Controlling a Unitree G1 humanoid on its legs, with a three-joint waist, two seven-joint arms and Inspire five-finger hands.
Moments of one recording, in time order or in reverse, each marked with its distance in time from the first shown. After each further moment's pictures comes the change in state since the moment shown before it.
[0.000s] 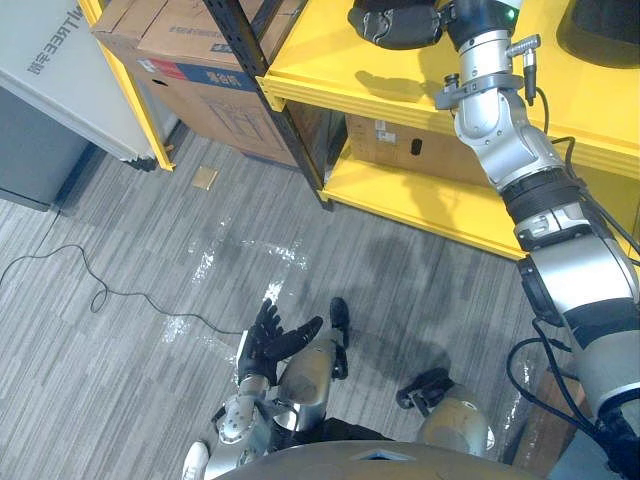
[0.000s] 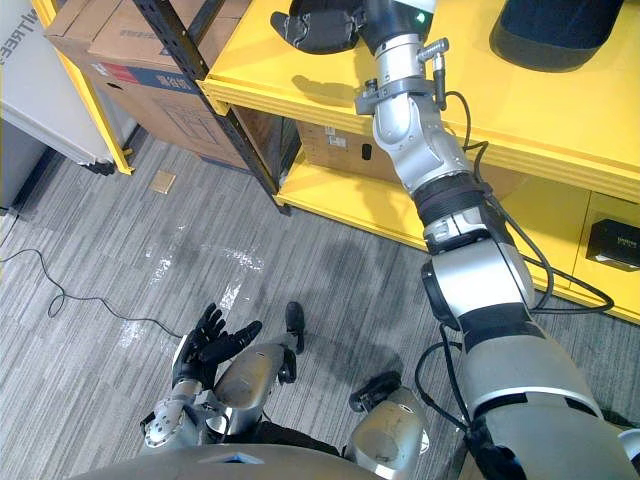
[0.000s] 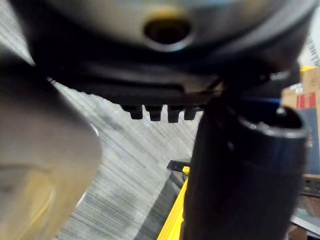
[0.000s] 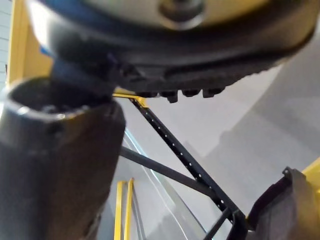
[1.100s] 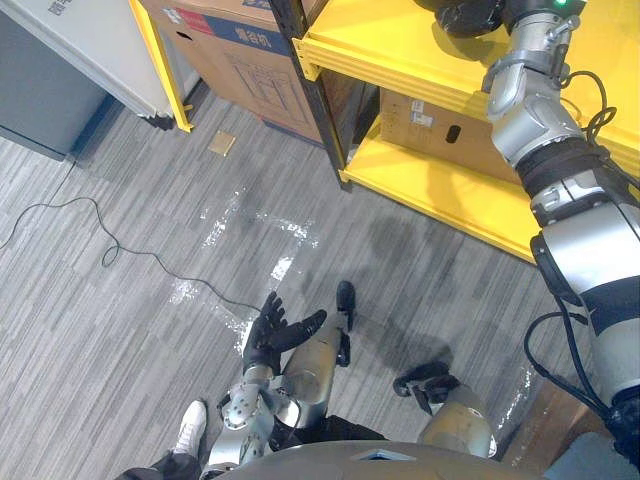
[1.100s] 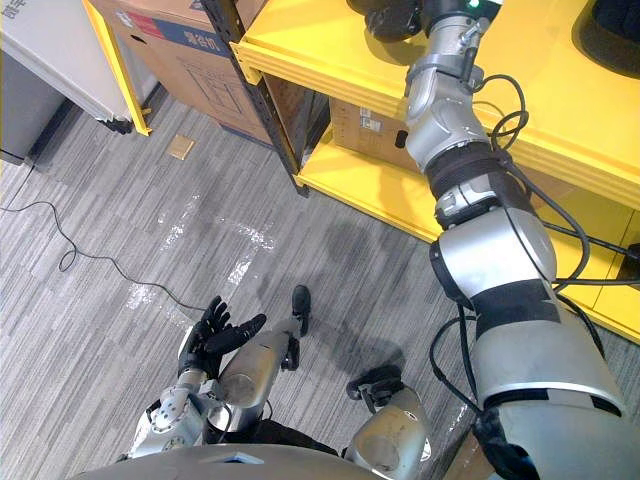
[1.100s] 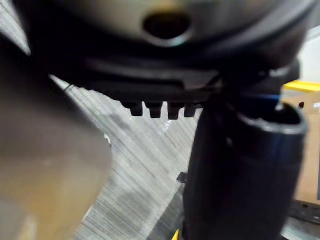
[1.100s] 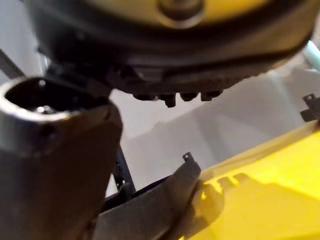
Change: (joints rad) left arm -0.070 0.003 -0.013 0.040 -0.010 0.020 0.002; right arm -0.172 -0.050 0.162 0.226 0.088 0.502 -0.125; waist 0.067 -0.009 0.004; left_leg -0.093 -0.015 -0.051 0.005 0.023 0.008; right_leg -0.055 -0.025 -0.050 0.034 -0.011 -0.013
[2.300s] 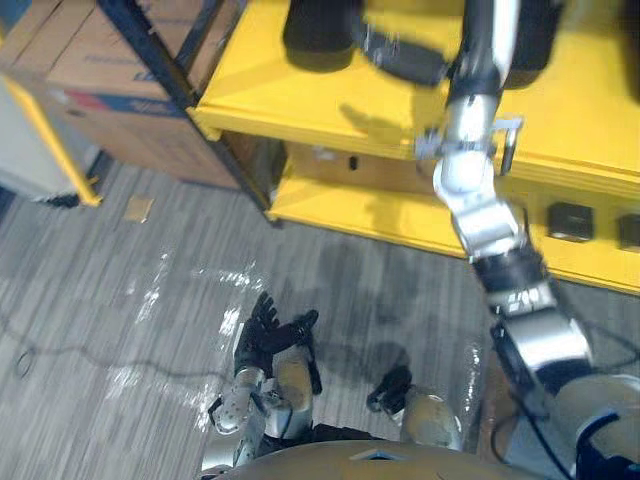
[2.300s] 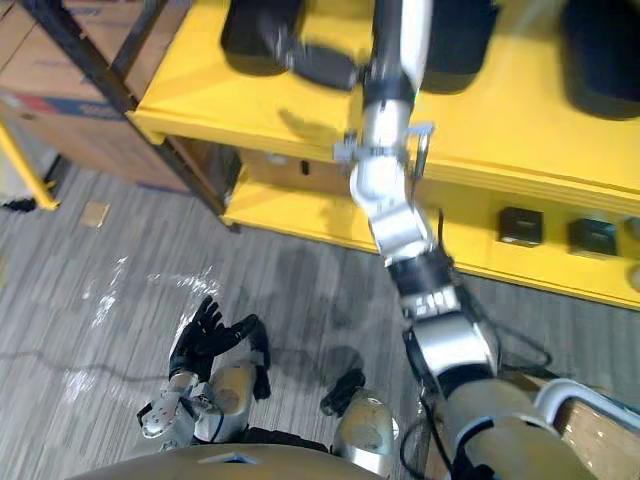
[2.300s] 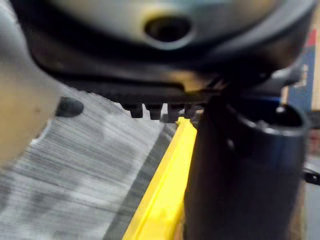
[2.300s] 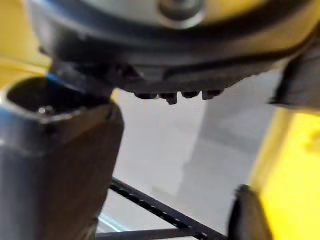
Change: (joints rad) left arm 0.023 0.003 0.063 0.012 0.023 -0.042 -0.039; right arm 0.769 0.211 -0.337 -0.857 0.361 -0.318 0.243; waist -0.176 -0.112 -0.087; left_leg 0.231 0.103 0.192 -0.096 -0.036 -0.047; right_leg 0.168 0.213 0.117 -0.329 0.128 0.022
